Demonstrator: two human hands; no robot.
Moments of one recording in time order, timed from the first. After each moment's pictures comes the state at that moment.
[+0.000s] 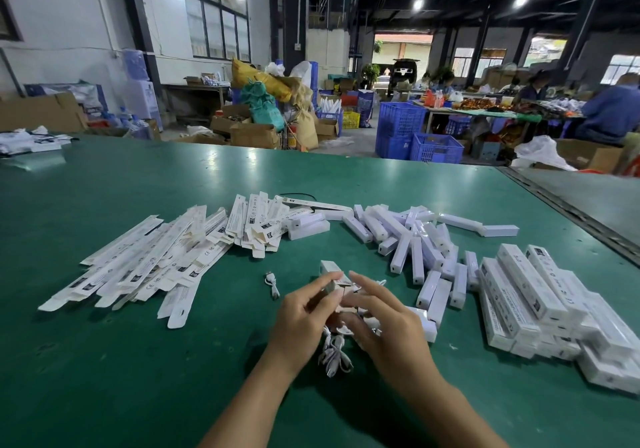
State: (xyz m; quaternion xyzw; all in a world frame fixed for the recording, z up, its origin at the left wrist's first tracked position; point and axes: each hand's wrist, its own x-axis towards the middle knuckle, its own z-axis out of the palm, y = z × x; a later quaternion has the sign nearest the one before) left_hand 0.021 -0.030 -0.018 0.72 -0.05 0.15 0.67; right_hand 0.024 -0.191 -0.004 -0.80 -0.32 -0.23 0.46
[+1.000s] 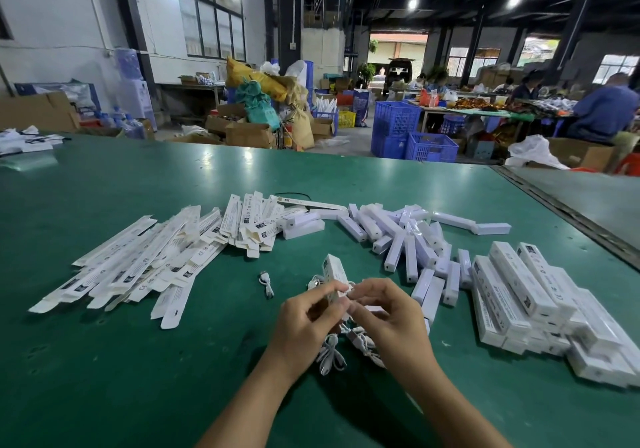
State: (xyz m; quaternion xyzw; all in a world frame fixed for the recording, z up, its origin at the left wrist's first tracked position) left_hand 0.014 -0.037 -0.017 0.77 -0.08 0.15 0.62; right_hand 0.023 -0.194 0.007 -0.72 -0.19 -0.08 0.66
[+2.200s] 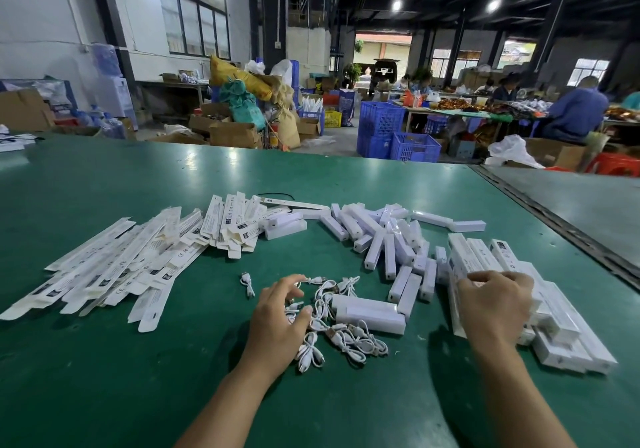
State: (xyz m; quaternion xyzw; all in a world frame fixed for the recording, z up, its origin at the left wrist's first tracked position) left_hand 0.014 -0.038 -0.024 0.85 -0.01 0.24 0.47; right_hand 0.073 -0.315 0.025 -0.85 0.22 -0.32 0.36
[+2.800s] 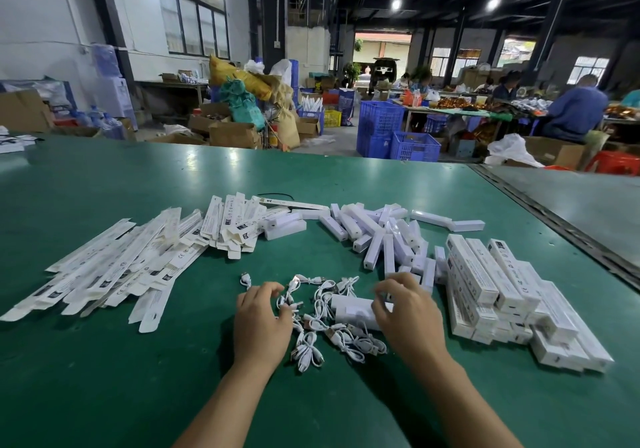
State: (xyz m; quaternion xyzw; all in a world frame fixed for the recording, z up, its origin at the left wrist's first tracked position) left_hand 0.024 -0.029 -0.032 0.87 0.12 0.27 0.39; right_hand 0.052 -0.243 0.002 -0.94 -0.09 -0.22 0.25
